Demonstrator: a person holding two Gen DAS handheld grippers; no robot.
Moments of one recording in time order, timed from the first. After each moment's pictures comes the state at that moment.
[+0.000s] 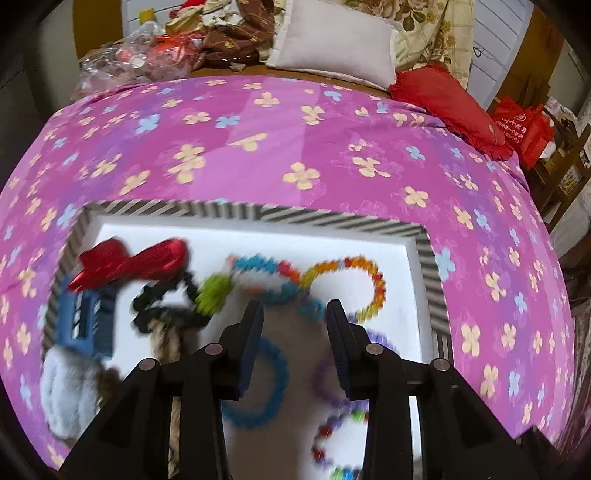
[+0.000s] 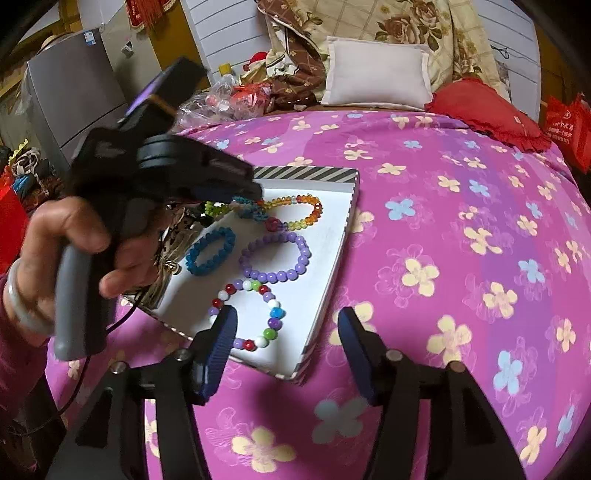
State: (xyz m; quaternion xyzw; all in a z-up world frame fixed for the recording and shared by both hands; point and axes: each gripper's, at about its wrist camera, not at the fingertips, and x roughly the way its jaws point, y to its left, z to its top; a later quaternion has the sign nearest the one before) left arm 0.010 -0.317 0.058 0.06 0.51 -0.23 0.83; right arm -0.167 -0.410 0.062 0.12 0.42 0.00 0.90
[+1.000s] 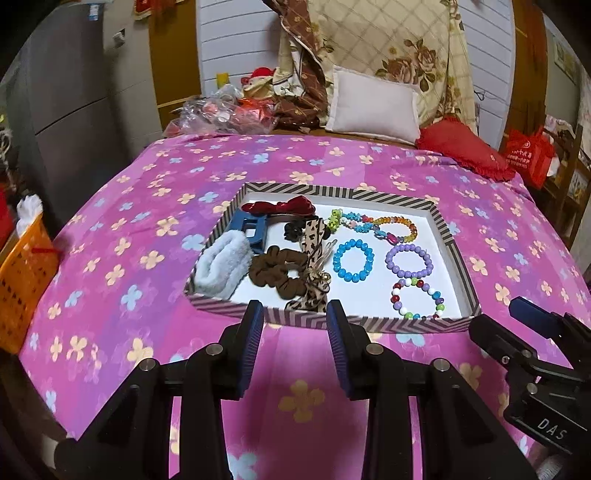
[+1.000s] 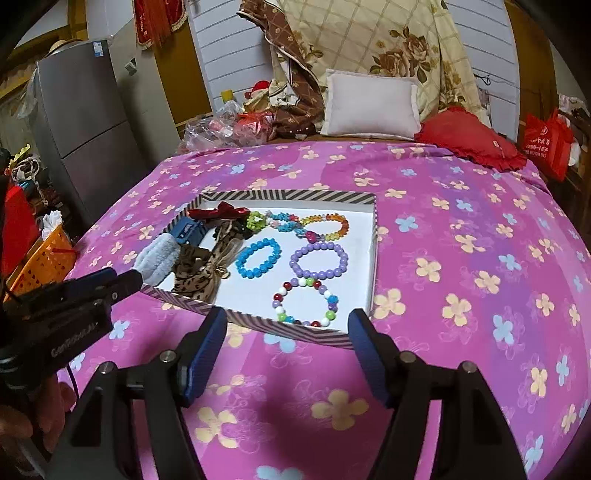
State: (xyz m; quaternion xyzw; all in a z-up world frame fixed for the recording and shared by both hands) left arm -0.153 -0.176 0.102 0.06 0.38 -0.15 0.91; right arm -0.215 -0.336 0.100 0.11 0.37 -0.04 0.92
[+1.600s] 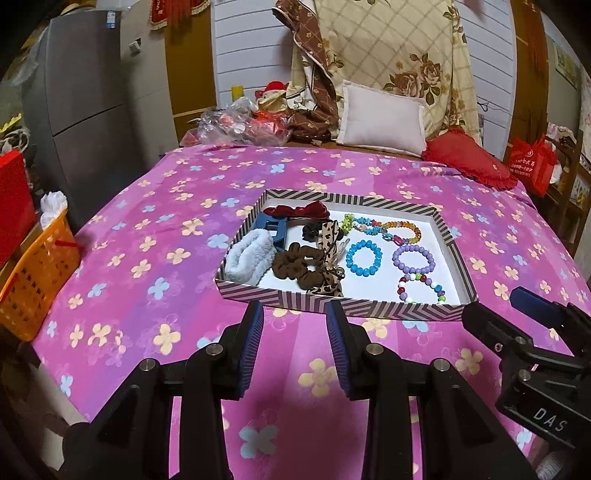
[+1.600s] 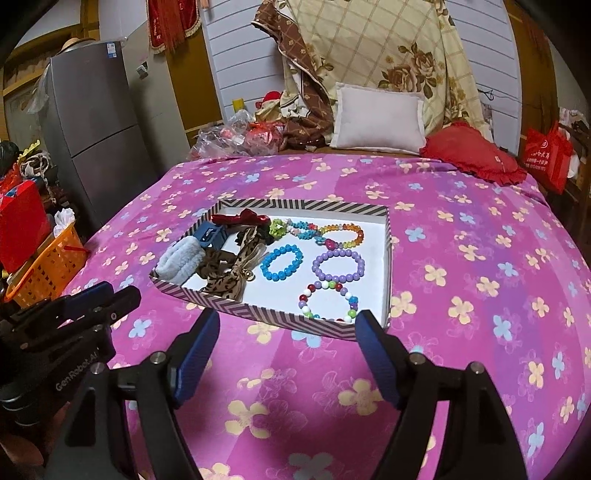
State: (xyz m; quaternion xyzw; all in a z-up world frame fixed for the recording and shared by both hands) left arm -0.187 -0.153 0.113 0.06 0.35 -0.13 0.92; right arm -0.232 -0.307 0.117 0.09 0.35 -0.04 0.93
